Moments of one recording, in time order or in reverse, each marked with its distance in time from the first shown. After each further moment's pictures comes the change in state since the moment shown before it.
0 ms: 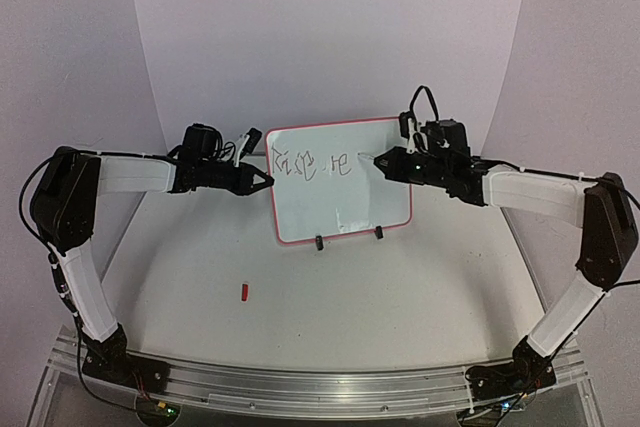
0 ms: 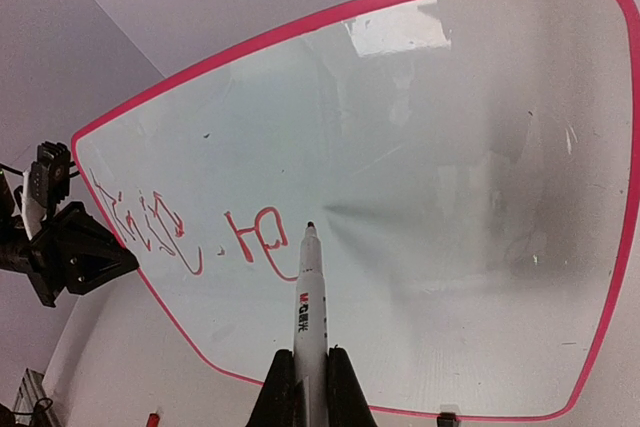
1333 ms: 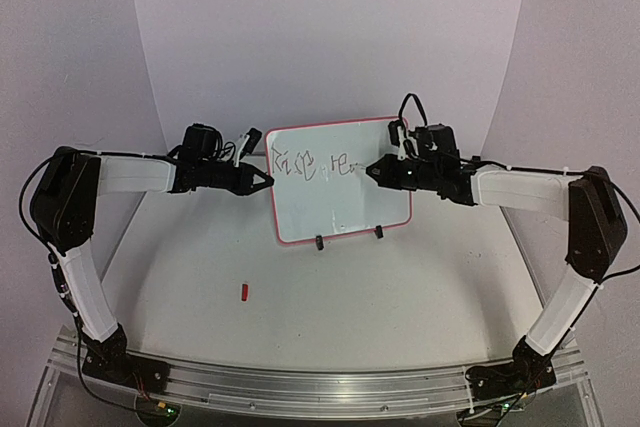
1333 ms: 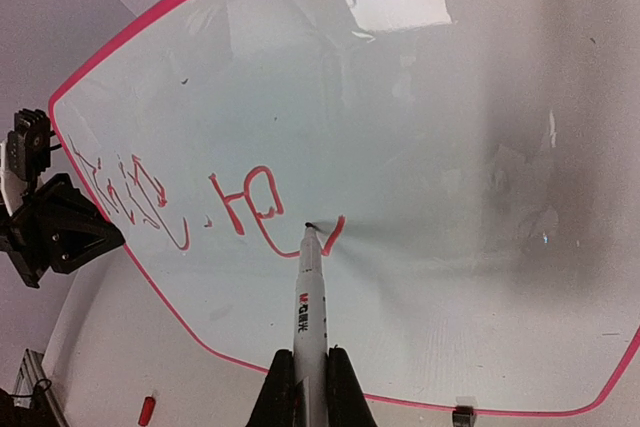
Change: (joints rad) left arm 0.000 0.000 0.000 -0.002 -0.002 0.000; right arm 0.002 0.078 0.031 -0.018 -0.044 -0.001
